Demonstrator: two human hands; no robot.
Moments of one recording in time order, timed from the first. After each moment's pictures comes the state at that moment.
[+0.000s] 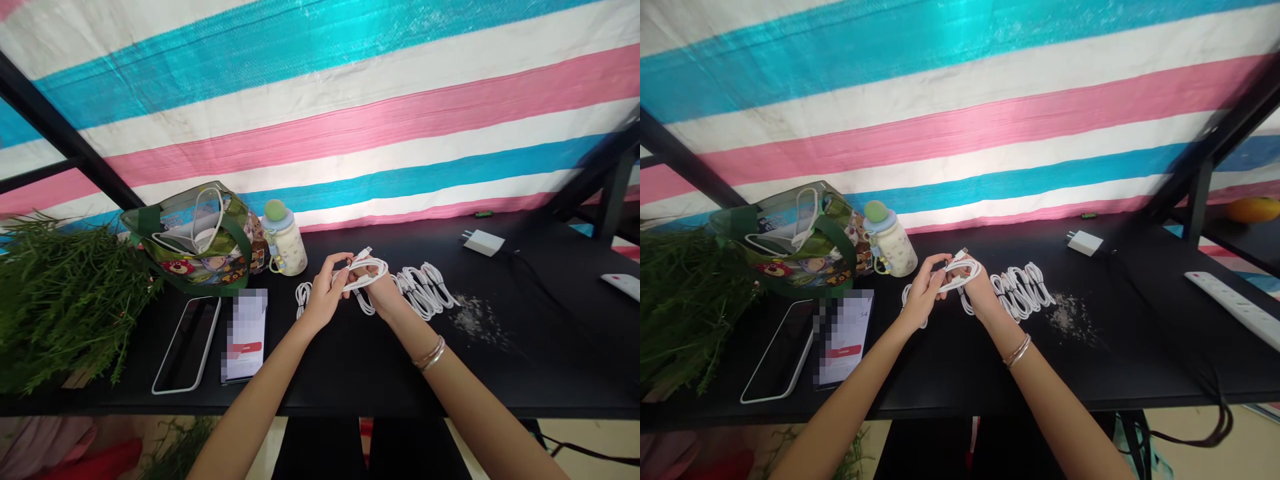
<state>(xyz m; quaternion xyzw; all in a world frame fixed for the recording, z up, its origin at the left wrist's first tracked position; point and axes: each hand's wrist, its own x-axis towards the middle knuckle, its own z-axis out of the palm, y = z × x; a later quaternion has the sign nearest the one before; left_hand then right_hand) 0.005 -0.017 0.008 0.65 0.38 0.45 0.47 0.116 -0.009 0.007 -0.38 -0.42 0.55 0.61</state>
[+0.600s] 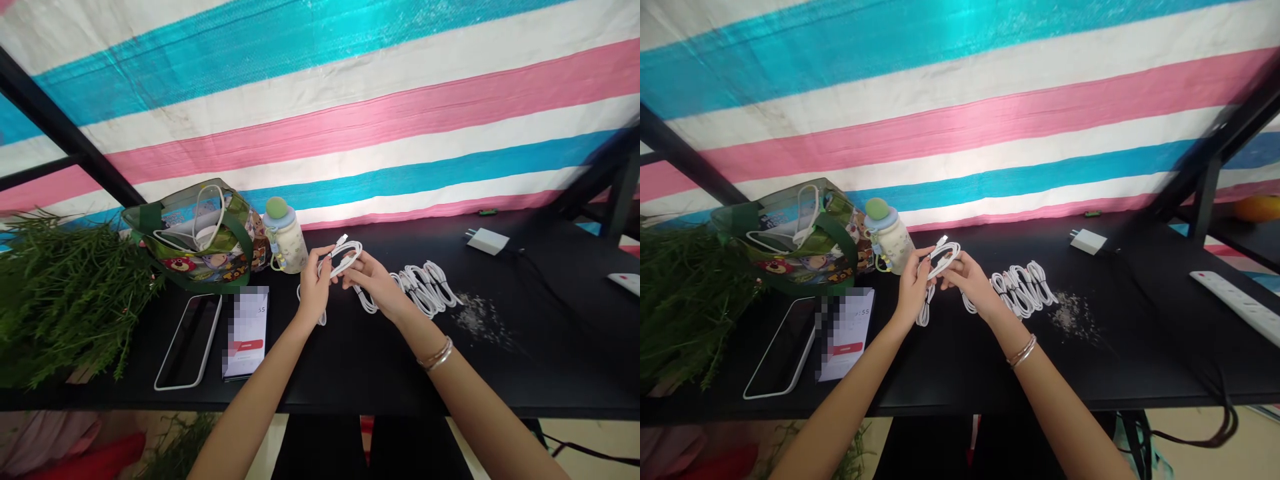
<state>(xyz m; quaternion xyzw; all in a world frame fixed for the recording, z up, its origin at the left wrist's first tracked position) -0.001 -0.011 0.010 0.57 0.46 0.53 0.42 0.119 -0.011 0.009 -0.34 -0.44 0.62 0.56</state>
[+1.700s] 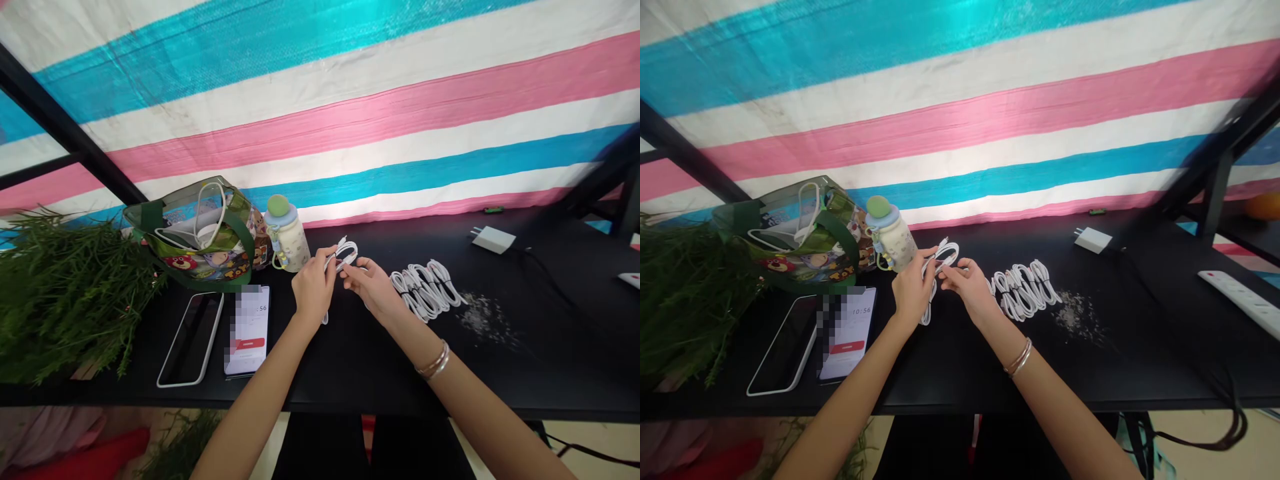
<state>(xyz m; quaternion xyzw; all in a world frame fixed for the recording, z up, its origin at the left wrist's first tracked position) -0.003 -0.019 0.021 0.71 0.61 0.33 0.09 0.107 -0.018 0.006 -0.41 -0.29 0.64 0.58</state>
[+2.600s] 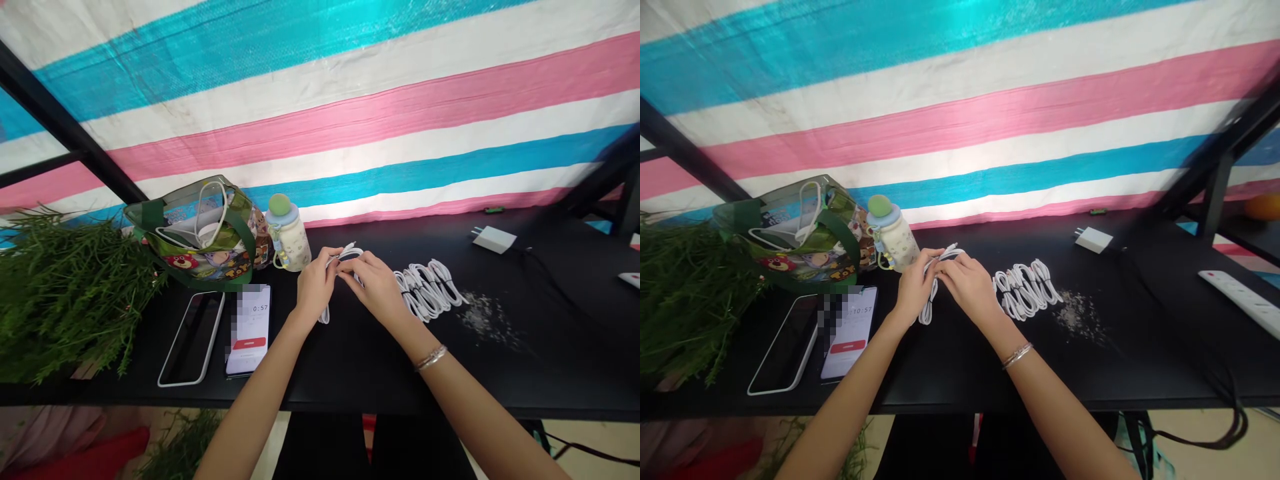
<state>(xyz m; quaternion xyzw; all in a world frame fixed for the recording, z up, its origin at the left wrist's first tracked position) -0.010 -0.011 0.020 0.74 0.56 0.33 0.20 0.123 -0.017 0.003 -0.36 -0.80 -0.12 0.47</state>
